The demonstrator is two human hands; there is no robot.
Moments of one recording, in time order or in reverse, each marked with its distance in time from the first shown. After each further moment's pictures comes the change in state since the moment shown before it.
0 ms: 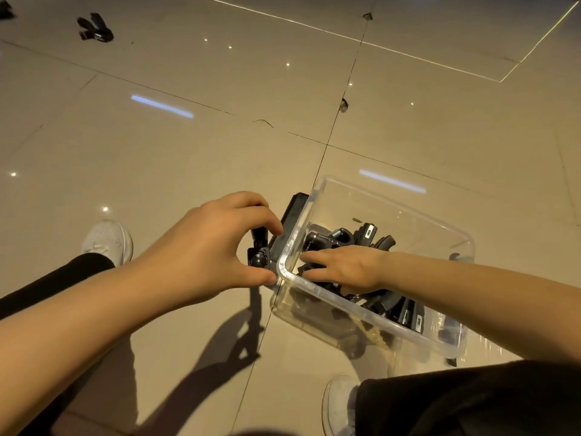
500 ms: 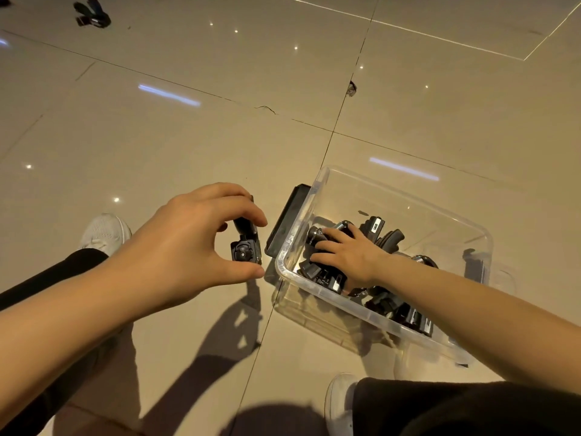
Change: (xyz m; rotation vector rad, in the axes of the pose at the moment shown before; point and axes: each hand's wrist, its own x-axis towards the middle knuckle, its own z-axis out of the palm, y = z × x) left_hand 0.004 -0.011 0.004 -0.079 0.048 -0.067; right_hand 0.014 0.018 0.036 -0.006 -0.088 0.300
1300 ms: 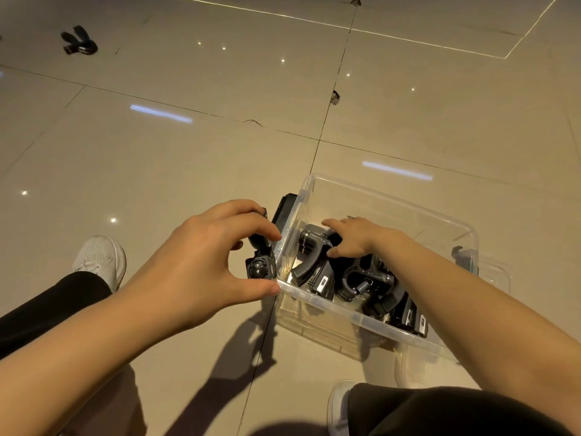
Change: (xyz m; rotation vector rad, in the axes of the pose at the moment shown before) left_hand 0.007 0.017 0.016 -0.019 -0.004 0.073; right_hand 0.010 0.045 -0.011 0.566 -0.060 0.389
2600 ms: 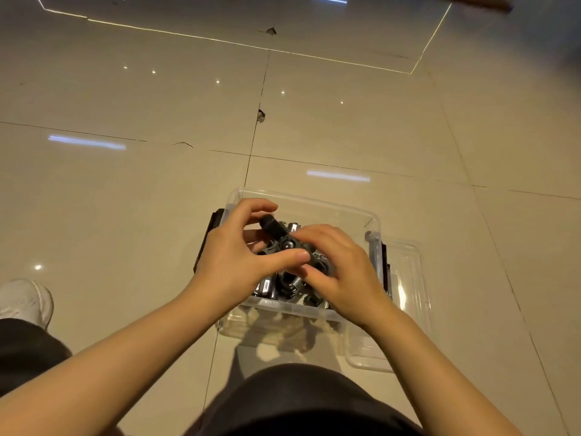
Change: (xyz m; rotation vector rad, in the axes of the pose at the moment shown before) left_hand 0.039 0.078 0.072 -0.630 0.126 -0.064; right_hand -0.203 -0.033 0.016 0.588 0.978 -0.278
